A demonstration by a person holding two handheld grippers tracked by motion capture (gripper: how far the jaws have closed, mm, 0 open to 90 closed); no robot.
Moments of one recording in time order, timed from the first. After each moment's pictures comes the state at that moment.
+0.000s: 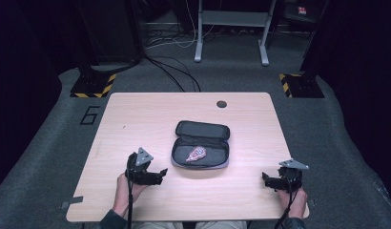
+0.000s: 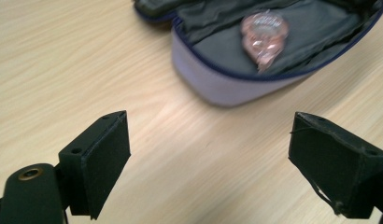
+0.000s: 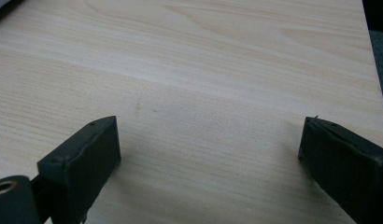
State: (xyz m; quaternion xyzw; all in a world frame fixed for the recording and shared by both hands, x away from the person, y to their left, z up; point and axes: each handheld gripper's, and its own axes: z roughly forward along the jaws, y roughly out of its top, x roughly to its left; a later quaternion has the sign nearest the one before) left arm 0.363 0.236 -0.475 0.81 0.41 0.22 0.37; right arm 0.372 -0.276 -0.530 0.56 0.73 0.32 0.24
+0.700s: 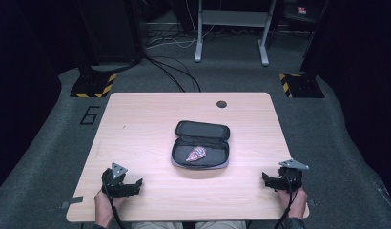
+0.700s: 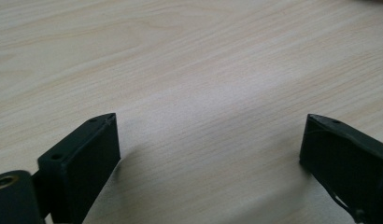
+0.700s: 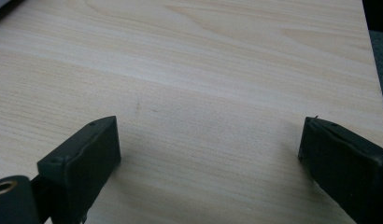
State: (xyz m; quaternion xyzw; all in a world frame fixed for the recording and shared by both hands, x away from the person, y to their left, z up) left arm 0.350 0.307 -0.532 0.76 0.51 0.24 0.33; right arm 0.372 -0.275 -0.530 0.56 0.73 0.32 0.24
